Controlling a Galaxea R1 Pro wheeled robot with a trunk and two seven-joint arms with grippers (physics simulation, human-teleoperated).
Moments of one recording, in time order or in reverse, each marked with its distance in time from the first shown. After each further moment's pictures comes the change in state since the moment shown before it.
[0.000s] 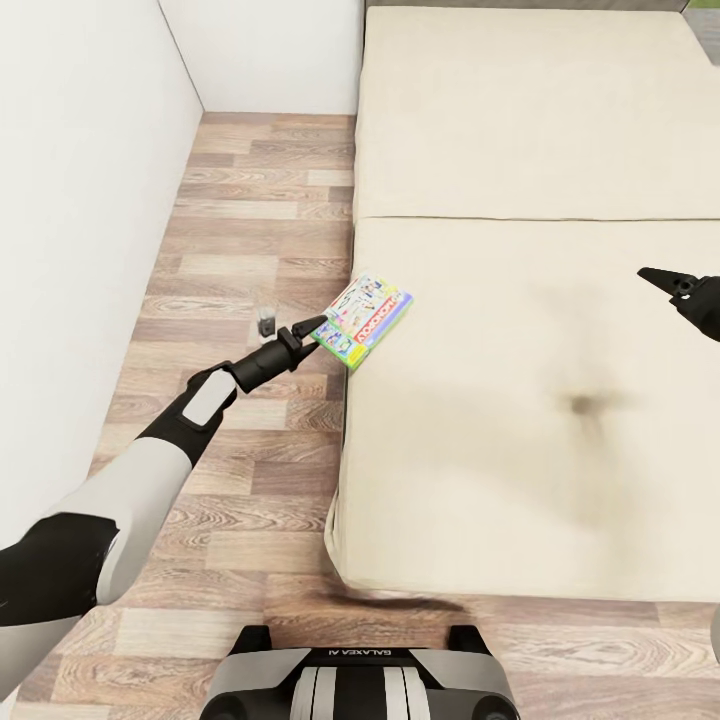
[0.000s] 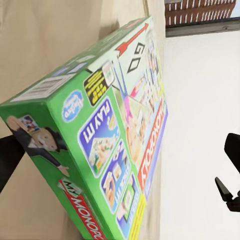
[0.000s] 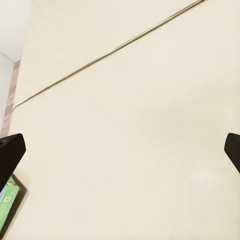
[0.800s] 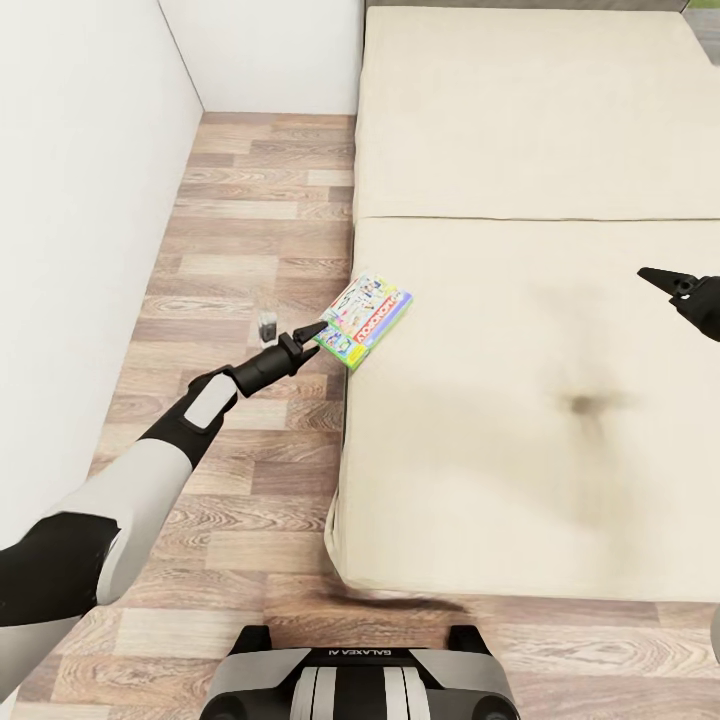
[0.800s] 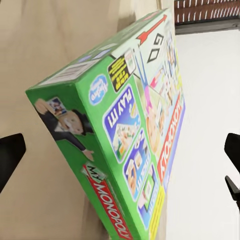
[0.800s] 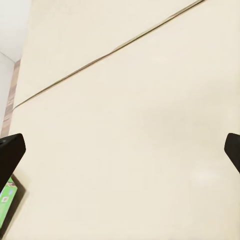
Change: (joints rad) left arm 0.001 0.000 -0.001 0.029 -0.020 -0.011 0.000; right arm 0.000 0.001 0.000 0.000 0.000 0.000 0.000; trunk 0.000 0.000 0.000
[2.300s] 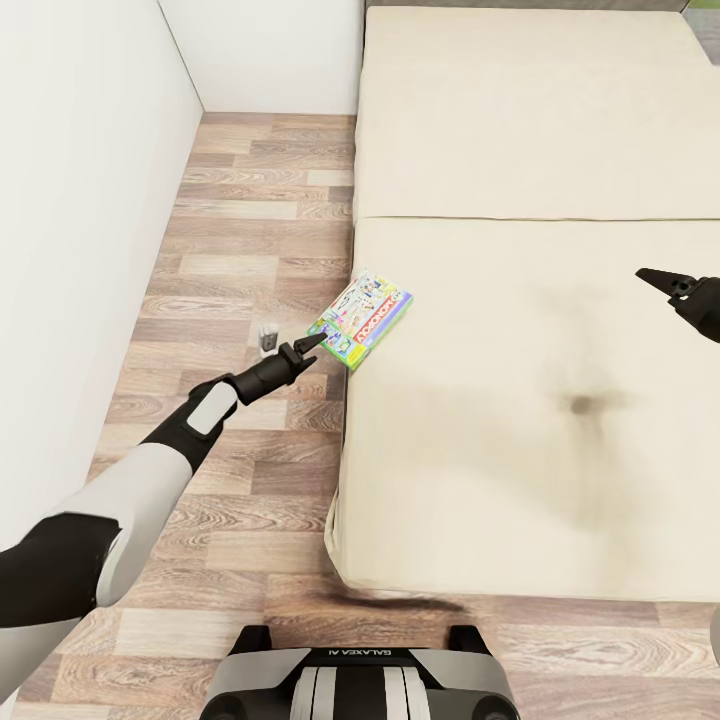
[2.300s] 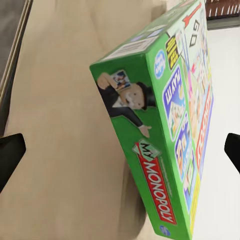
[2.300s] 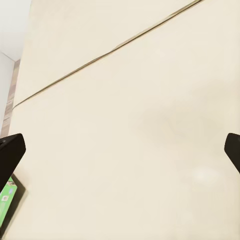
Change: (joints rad) left arm 0.005 0.001 0.003 0.050 -0.044 -0.035 -0.002; right arm 0.002 0.001 0.002 0.000 0.001 0.000 0.000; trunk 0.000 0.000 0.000
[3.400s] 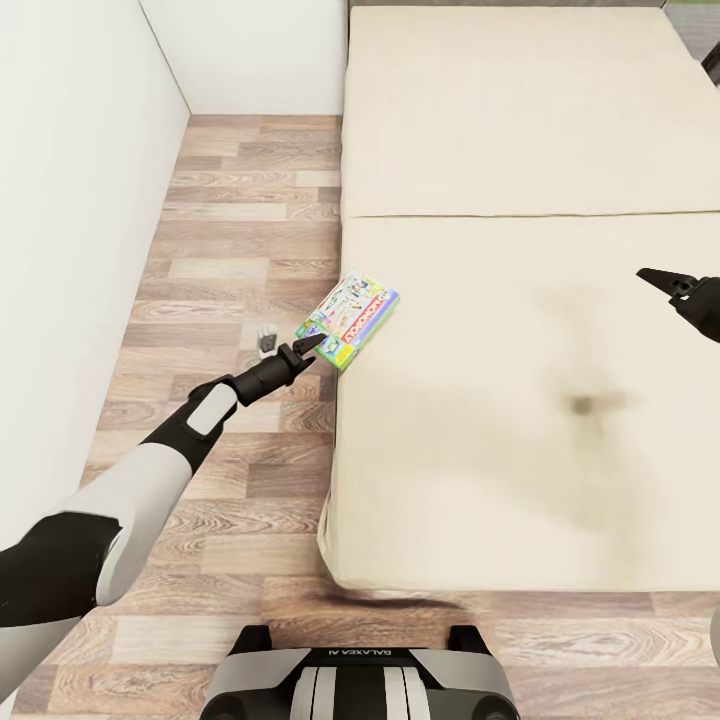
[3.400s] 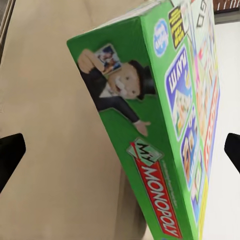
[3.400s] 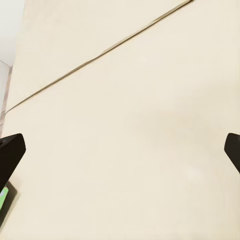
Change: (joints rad) left arm -0.002 0.001 0.000 0.016 0.001 -0.019 -0.003; right arm 0.000 0.000 -0.003 0.000 0.000 0.000 0.000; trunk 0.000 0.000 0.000
